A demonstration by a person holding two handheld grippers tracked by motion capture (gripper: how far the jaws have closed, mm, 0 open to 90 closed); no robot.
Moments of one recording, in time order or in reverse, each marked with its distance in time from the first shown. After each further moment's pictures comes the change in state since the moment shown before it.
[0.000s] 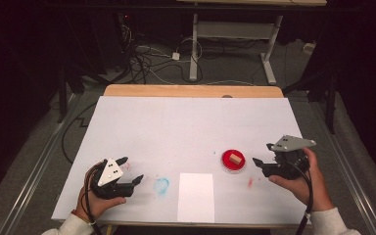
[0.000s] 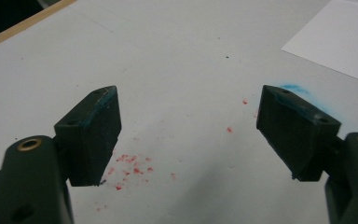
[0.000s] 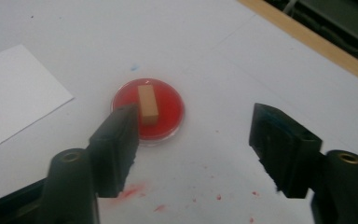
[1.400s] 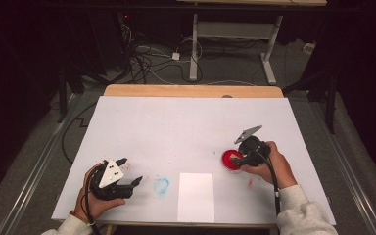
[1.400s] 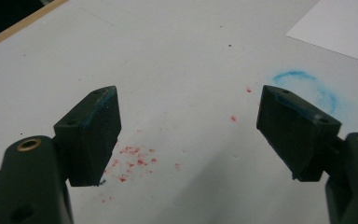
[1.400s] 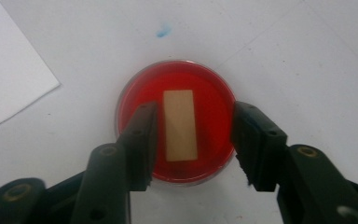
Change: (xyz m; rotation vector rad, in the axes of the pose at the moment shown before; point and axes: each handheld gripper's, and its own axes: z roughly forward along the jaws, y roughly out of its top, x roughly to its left) left arm -0.001 -0.003 0.000 0.024 0.015 0.035; right arm 0.010 0.026 0.096 0.288 0.155 -0.075
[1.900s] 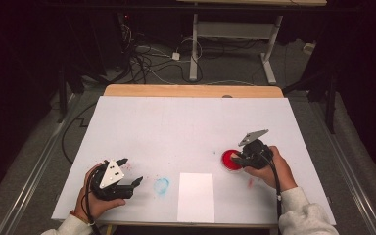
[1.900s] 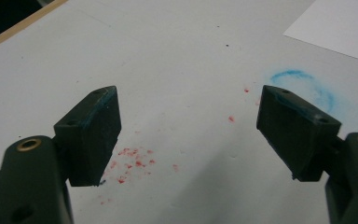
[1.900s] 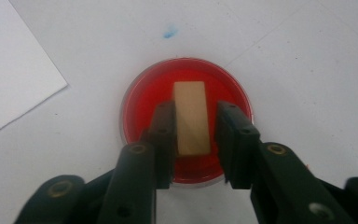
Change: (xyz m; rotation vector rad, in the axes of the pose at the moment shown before) left arm -0.001 0.001 0.000 0.003 -0.005 0.014; right arm -0.003 -0.016 0.007 -0.088 0.046 0.029
